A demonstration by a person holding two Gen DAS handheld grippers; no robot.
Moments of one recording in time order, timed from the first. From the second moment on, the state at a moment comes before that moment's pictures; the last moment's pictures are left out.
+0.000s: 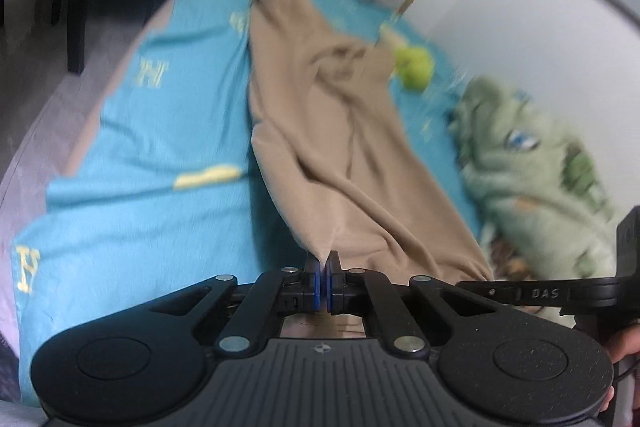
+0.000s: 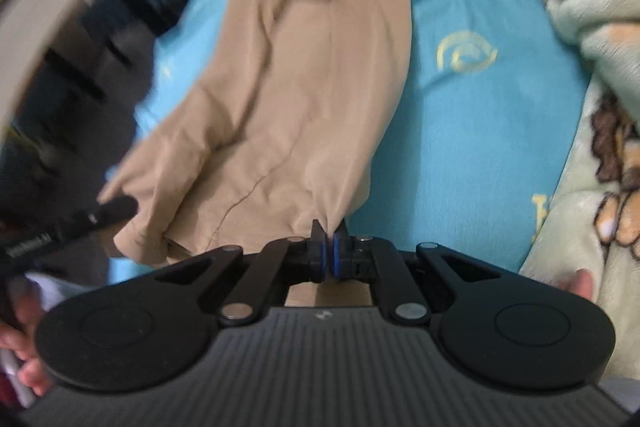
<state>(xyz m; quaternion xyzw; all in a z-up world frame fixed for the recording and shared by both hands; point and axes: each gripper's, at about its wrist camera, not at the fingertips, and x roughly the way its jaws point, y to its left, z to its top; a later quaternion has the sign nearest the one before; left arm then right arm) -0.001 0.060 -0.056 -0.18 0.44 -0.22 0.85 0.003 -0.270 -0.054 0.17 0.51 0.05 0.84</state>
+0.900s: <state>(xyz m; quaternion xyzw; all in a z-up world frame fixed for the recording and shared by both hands) -0.028 0.037 0.076 -0.15 0.34 -0.22 0.90 -0.019 -0.290 0.069 0.17 0.38 0.07 0.91</state>
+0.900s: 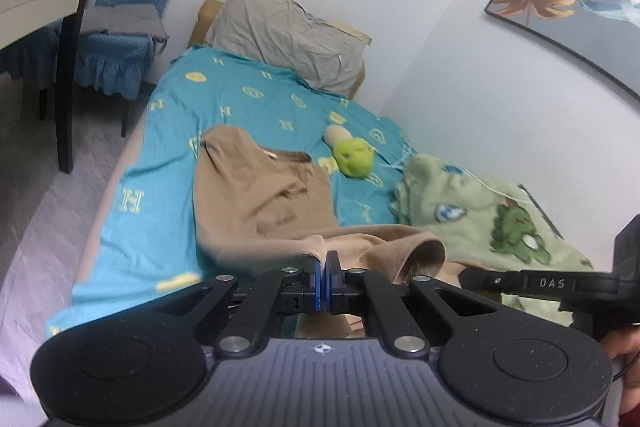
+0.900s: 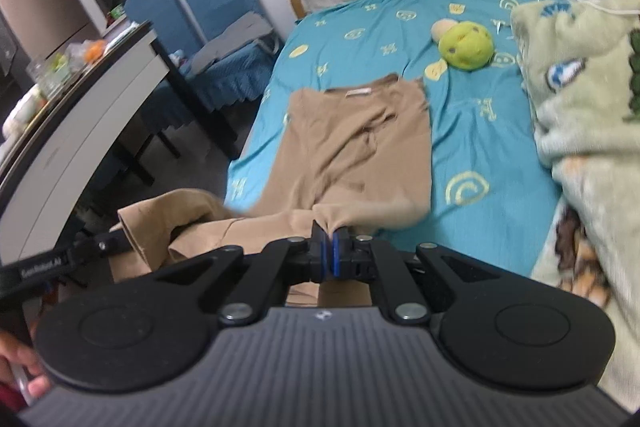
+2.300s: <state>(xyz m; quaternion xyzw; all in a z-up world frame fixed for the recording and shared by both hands) 0.194 -0.037 -0.047 0.00 0.36 -0.13 0.92 0.177 -0.290 -0.046 0.11 0.39 0.03 0.91</state>
